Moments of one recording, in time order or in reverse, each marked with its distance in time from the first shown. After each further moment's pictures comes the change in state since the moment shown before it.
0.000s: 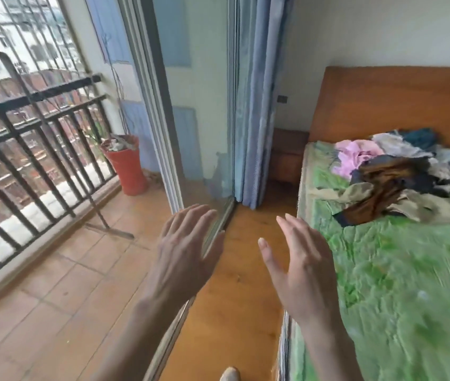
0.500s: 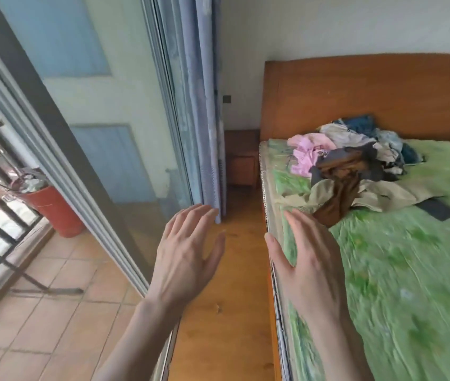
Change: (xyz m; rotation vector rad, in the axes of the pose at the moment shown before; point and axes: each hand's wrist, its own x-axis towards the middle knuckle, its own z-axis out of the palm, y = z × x) left_hand 0.219 -0.053 0.144 -0.223 -0.024 0.221; right_hand 0.188 0.076 0.066 -0.123 0.102 0.208
